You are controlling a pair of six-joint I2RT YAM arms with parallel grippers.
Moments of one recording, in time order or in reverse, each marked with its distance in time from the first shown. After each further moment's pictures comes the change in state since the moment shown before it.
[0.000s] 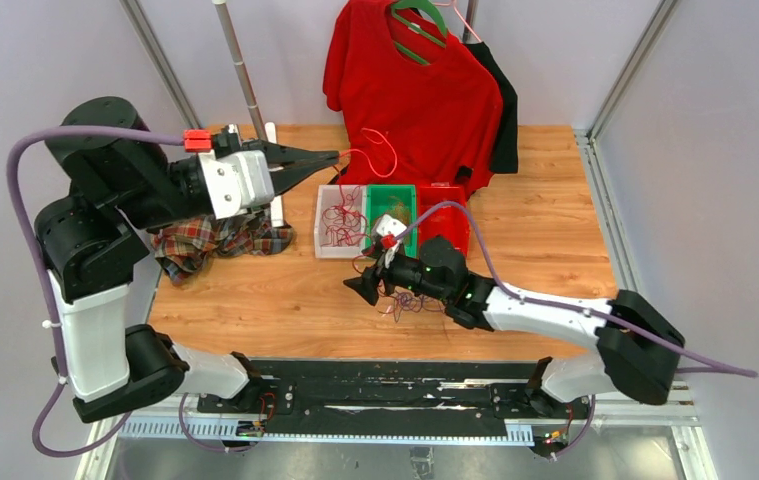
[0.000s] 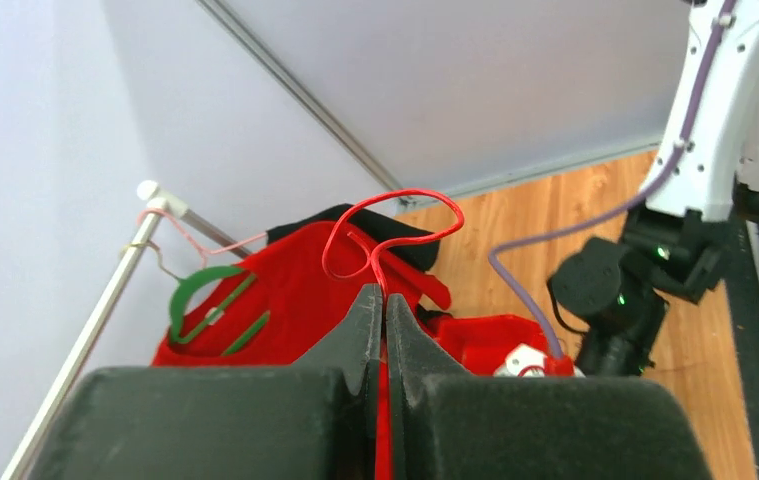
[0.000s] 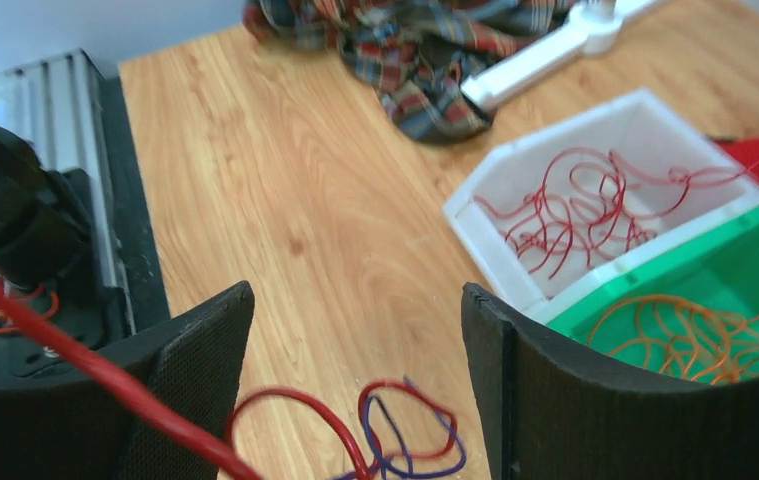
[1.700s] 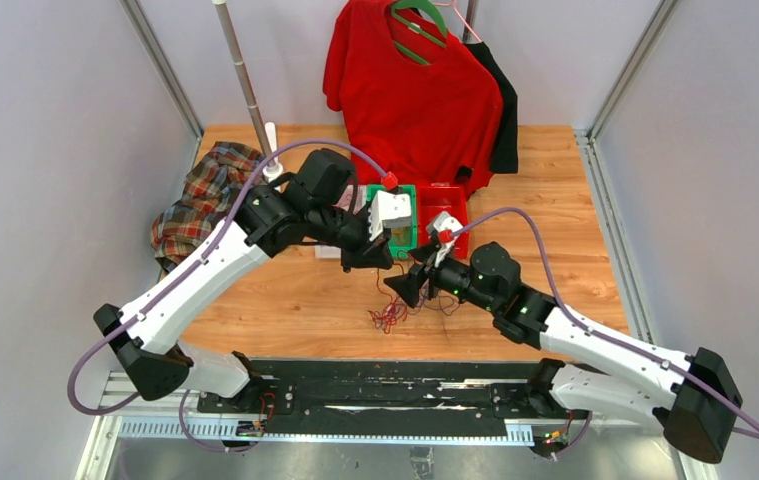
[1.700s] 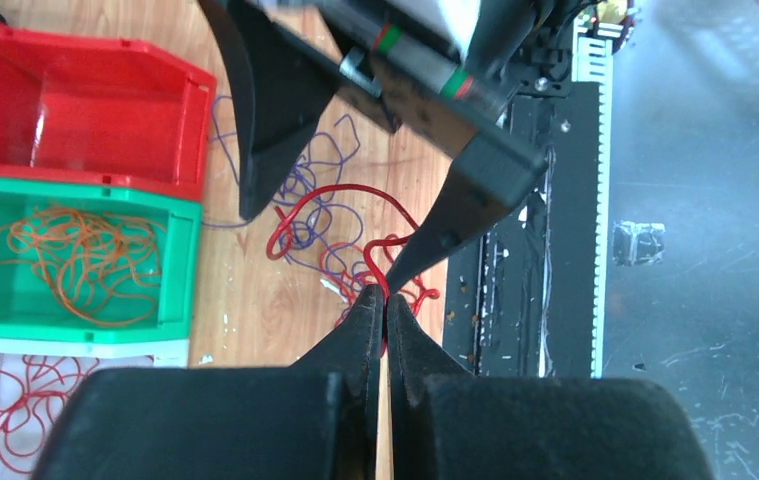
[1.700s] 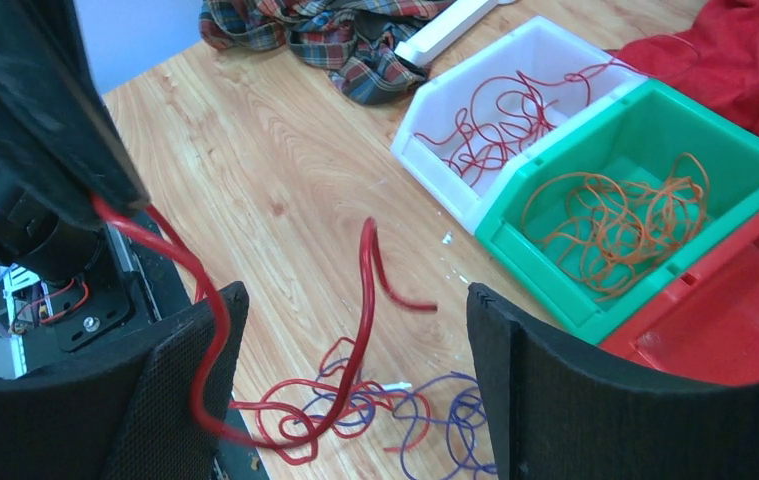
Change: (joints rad) left arm 0.000 0.023 -0.849 0.084 0.111 -0.245; right arm -0.114 -0.361 -0.148 -0.251 0.041 0.122
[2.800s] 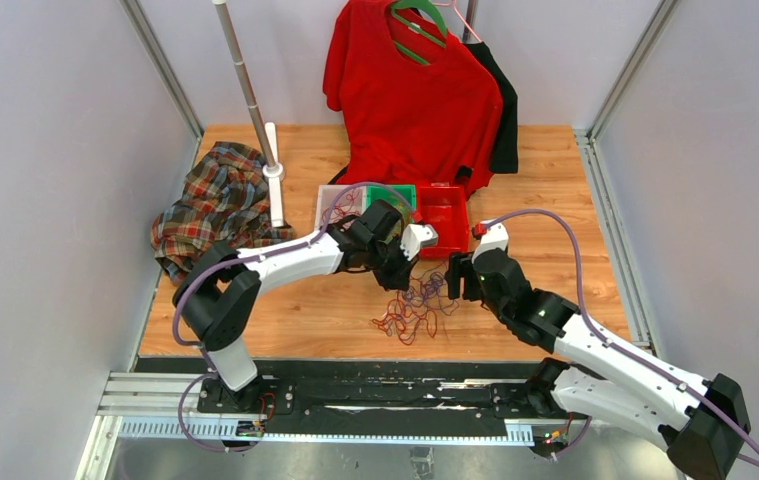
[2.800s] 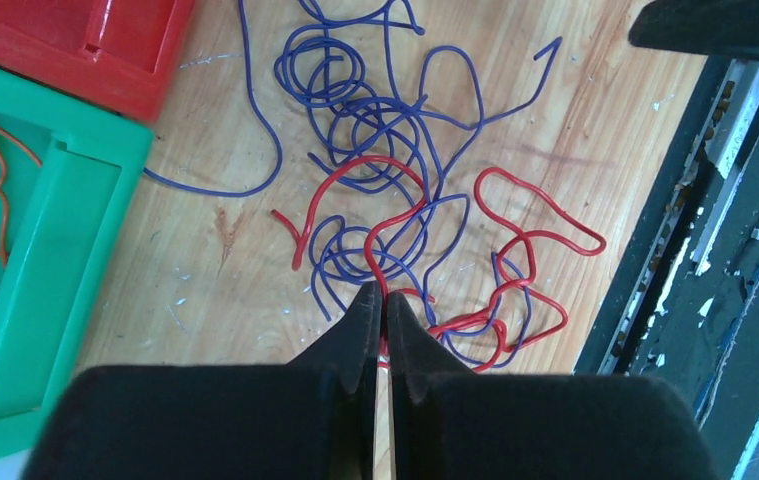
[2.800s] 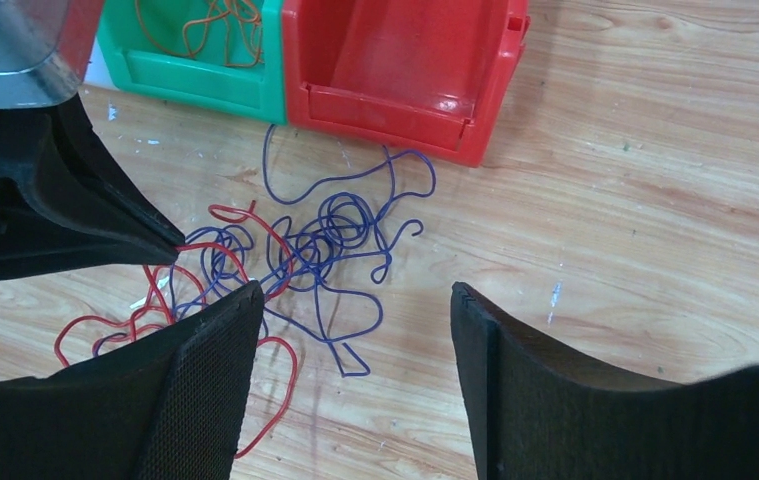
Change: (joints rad) left arm 0.000 0.355 -0.431 0.641 -0.155 -0.248; right arm -0.083 -0.095 -0.012 -0.517 0.552 0.235
